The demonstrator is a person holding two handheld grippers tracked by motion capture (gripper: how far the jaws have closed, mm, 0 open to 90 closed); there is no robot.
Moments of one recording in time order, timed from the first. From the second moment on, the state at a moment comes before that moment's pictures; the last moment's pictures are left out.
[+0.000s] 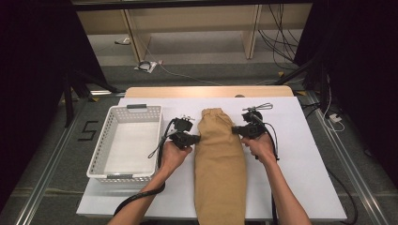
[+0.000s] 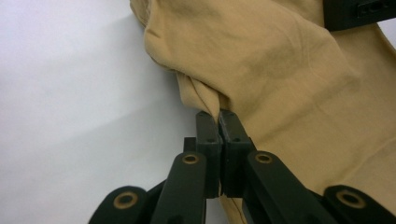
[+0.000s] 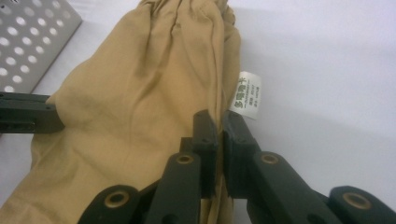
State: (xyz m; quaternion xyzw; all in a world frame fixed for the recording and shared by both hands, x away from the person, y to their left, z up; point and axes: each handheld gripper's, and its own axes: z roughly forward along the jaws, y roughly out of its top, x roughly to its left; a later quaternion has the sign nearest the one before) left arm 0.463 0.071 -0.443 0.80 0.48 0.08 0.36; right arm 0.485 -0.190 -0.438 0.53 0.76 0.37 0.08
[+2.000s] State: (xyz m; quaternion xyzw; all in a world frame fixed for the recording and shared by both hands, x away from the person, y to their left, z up) left arm 0.343 0.089 -0.456 0.86 0.33 0.04 0.39; right arm 0.329 -0.186 -0.443 0.35 0.82 0.41 0.18
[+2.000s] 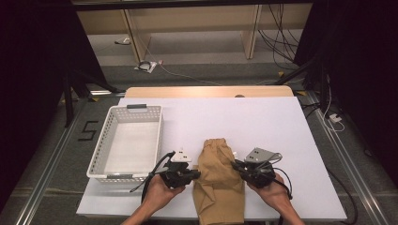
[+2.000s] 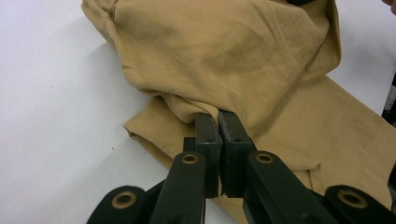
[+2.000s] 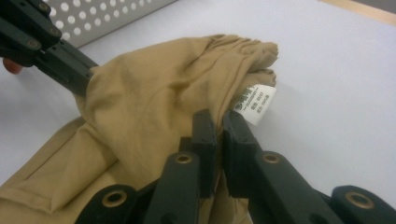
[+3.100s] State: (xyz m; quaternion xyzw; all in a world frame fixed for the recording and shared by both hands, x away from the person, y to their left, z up) left arm 0.327 0.089 -0.473 0.87 0.33 0.01 0.36; right arm 0.298 -0.185 -0.465 0.39 0.85 0.35 0.11
